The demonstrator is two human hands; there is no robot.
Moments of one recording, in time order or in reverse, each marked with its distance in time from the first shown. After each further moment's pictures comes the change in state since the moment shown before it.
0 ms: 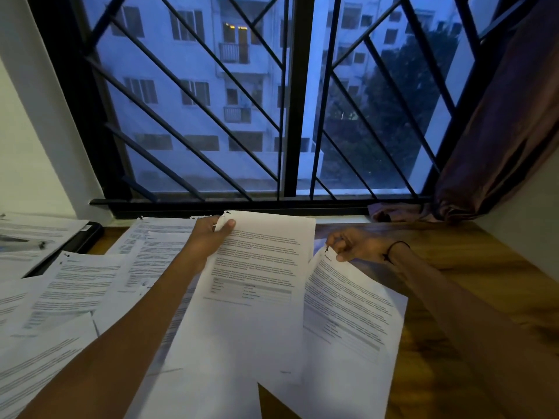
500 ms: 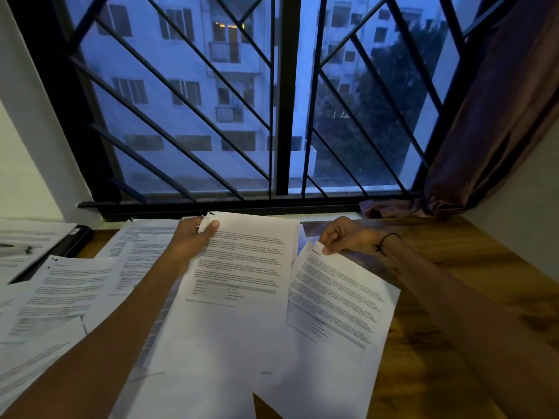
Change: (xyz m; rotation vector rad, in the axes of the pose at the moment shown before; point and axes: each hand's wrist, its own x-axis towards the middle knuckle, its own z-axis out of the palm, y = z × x) left_hand 0.002 -0.008 -0.014 -0.022 0.013 0.014; right_hand -0.005 -0.016 -0.001 -0.037 0.031 -0.014
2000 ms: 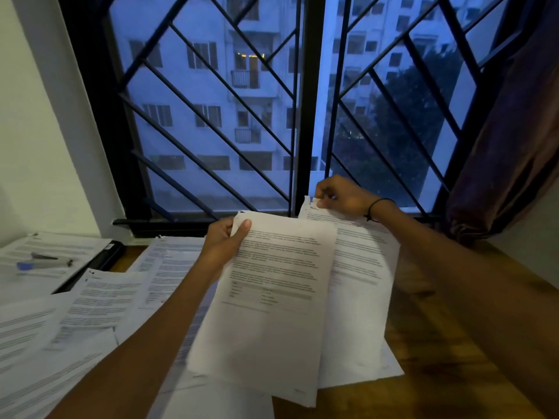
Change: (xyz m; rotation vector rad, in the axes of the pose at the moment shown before) left_hand -0.014 0.040 0.014 -0.184 -0.019 0.209; right_hand 0.043 -0.129 -0.044 -0.547 0.342 -0.258
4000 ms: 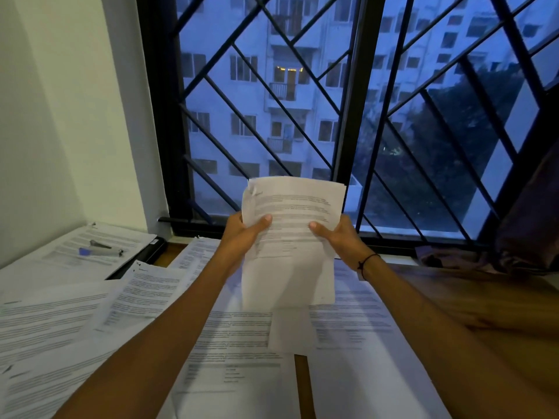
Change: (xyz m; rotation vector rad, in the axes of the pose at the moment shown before) left_hand -0.005 0.038 -0.032 -0.137 0.138 0.053; right_hand 0.005 -0.065 0.104 0.975 0.233 0.103
